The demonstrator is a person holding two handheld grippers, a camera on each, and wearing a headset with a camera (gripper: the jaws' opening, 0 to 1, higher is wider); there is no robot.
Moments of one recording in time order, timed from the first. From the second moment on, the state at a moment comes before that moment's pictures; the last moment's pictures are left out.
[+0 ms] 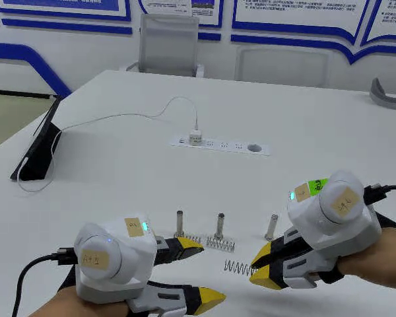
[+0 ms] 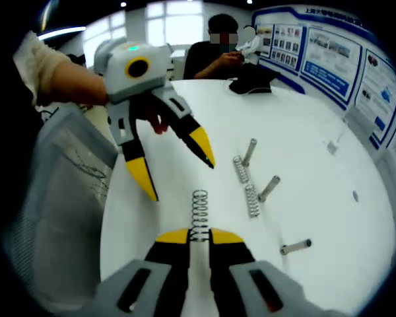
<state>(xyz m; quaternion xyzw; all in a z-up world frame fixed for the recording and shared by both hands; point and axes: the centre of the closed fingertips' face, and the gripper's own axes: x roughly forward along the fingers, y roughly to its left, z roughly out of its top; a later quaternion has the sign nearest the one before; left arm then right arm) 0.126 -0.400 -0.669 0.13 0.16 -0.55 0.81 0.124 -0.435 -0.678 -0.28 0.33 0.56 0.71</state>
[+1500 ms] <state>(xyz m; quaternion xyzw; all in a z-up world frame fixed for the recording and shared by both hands) 0.106 -0.420 -0.672 0.19 0.12 -0.59 0.77 0.096 -0.407 -0.640 -0.31 0.30 0.61 0.67</state>
